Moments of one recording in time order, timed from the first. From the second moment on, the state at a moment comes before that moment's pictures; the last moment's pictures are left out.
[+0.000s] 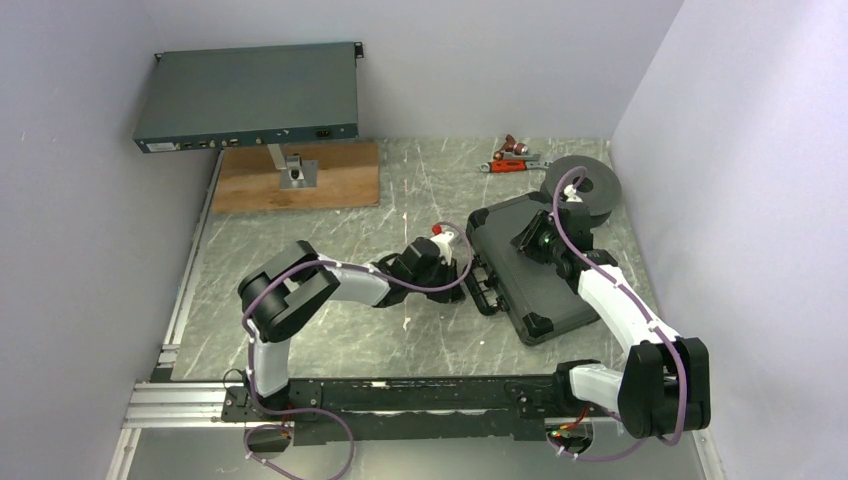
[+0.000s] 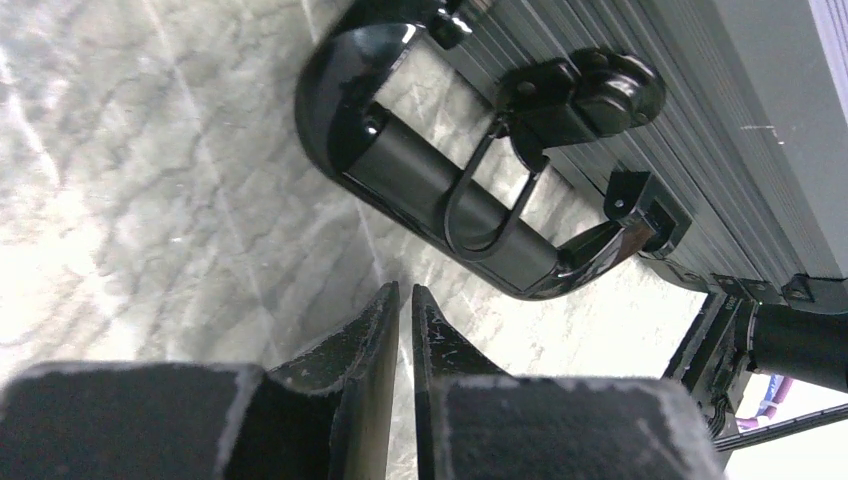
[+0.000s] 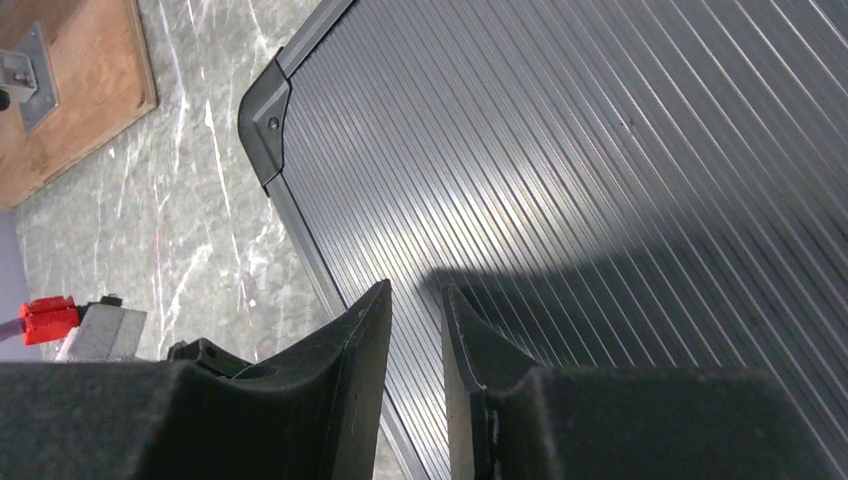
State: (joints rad) left arm -0.89 1.91 0.94 0.37 0.24 -0.60; right arm 0.12 1.18 0.69 -0.21 -0.13 0.61
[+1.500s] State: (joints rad) left arm -0.94 1.94 1.03 0.29 0.14 -0.60; right arm 0.12 1.18 0.69 -0.21 -0.13 0.61
